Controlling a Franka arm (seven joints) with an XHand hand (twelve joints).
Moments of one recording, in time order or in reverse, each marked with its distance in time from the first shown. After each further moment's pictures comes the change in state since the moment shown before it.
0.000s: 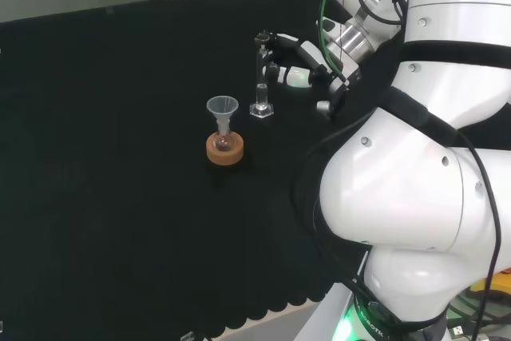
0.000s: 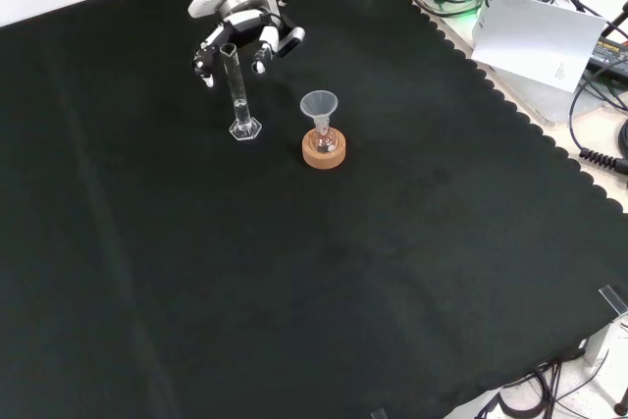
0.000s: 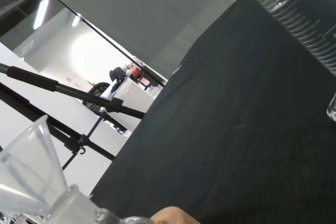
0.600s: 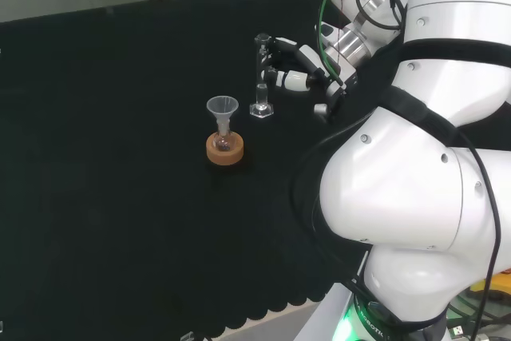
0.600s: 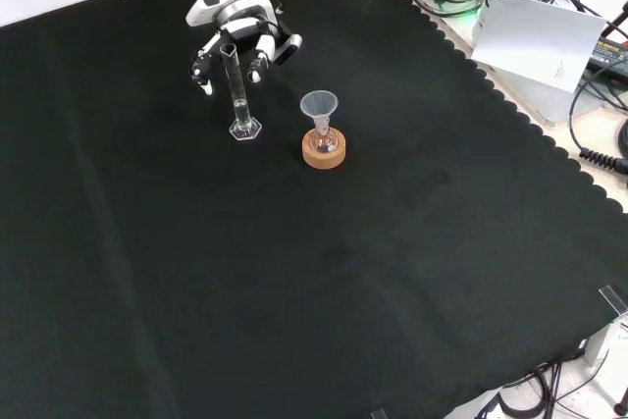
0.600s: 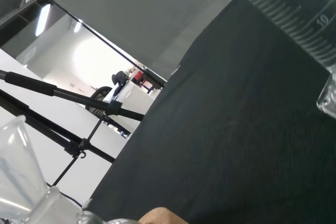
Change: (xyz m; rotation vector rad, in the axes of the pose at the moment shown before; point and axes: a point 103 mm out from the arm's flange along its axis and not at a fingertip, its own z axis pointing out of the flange) arm -0.013 0.004 0.010 -0.005 0.031 0.010
